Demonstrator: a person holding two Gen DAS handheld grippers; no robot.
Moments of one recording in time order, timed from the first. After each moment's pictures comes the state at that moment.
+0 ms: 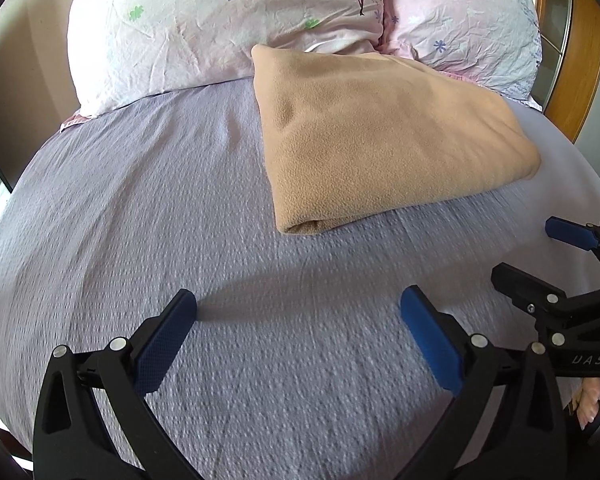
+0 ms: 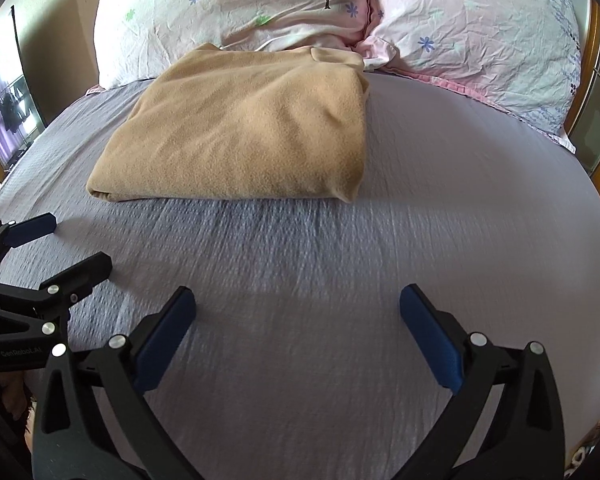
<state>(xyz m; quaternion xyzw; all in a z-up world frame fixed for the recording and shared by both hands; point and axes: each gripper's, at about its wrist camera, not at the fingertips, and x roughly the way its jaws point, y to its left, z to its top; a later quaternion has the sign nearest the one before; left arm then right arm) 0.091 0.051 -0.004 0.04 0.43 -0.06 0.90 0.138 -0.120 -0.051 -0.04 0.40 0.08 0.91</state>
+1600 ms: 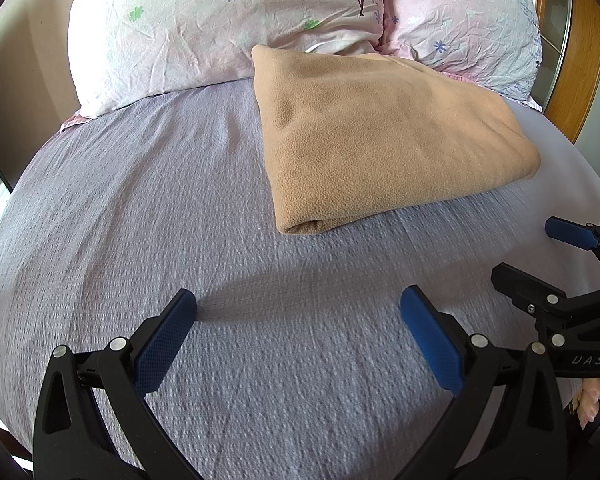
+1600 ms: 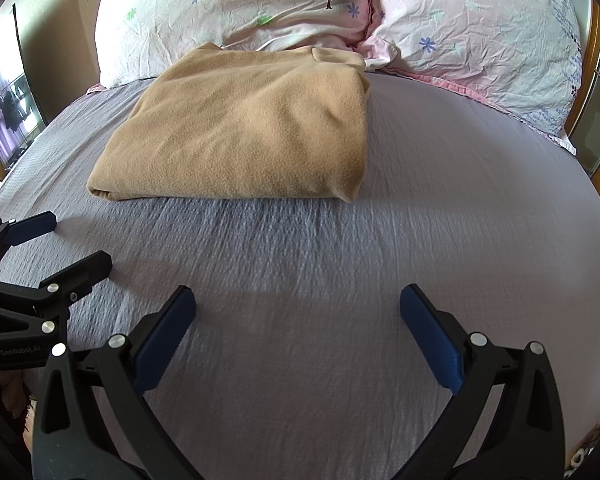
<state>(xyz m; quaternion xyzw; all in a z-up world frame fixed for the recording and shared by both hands) 0.090 0.051 -0.005 0.04 0.43 -0.06 0.90 0.138 -0.118 -0.050 -0.04 0.40 0.08 0.91</state>
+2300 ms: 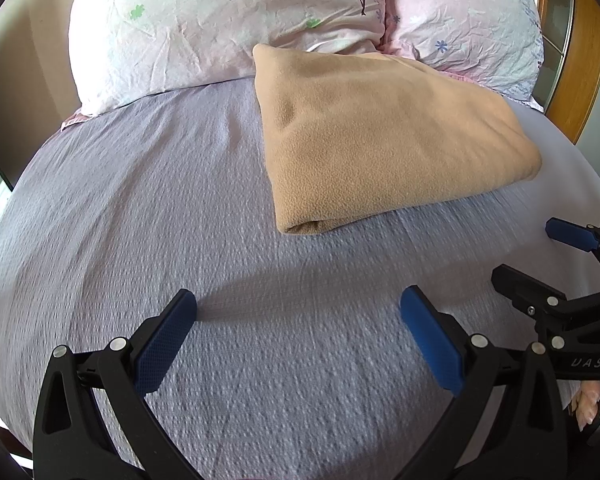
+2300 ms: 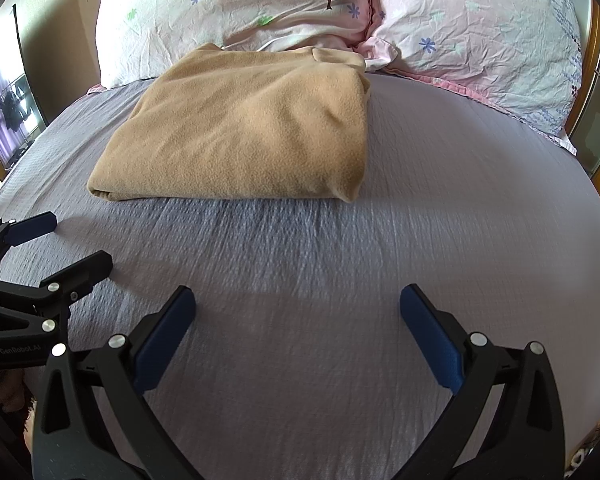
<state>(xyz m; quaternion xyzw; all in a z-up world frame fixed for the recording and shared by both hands) 0.091 0.051 -0.005 0.04 0.43 -0.06 0.90 0.138 -0.117 -0.050 -0.04 0.40 0.08 0.91</state>
